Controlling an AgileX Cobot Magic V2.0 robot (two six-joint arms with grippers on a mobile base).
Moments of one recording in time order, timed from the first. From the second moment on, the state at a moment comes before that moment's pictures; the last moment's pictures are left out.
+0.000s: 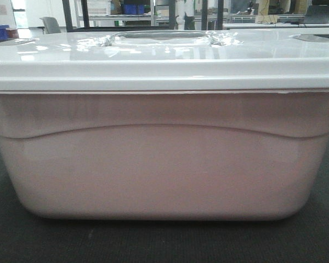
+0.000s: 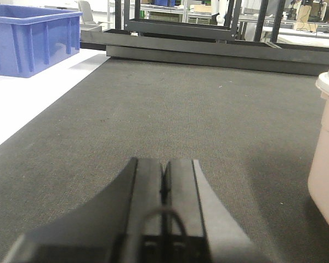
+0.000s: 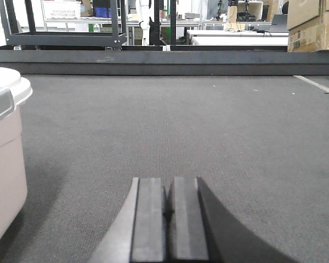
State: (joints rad) left arm -0.02 -0.01 0.03 -0.03 0.05 0.00; right arm -0.03 -0.01 0.03 0.03 0.04 0.02
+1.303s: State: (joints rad) left arm -0.02 -0.01 0.03 -0.03 0.05 0.00; right arm -0.03 -0.01 0.03 0.03 0.04 0.02
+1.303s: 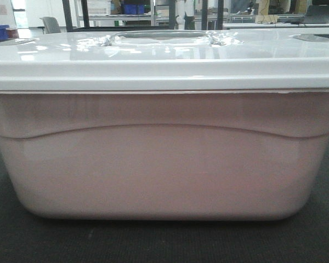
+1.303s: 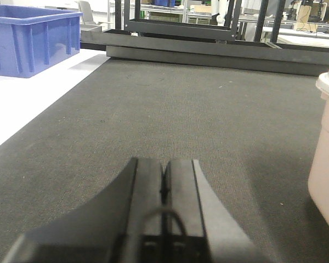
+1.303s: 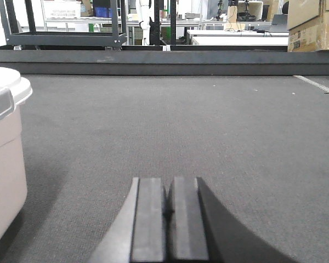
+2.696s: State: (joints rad) left arm -0.02 1.05 -1.05 -0.02 1.09 0.01; right arm -0.03 1.12 -1.05 0.03 1.13 0.02
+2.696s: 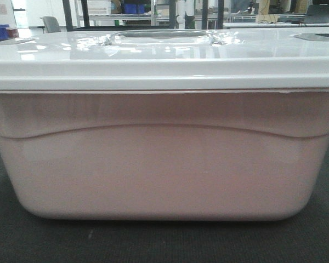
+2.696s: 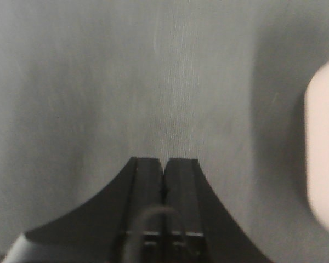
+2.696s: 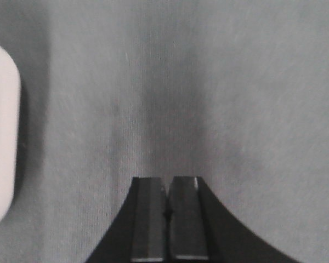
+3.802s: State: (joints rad) left arm -0.02 1.30 -1.05 -0.15 0.97 0.04; right arm -0.03 1.19 -1.06 0.05 1.14 0.03
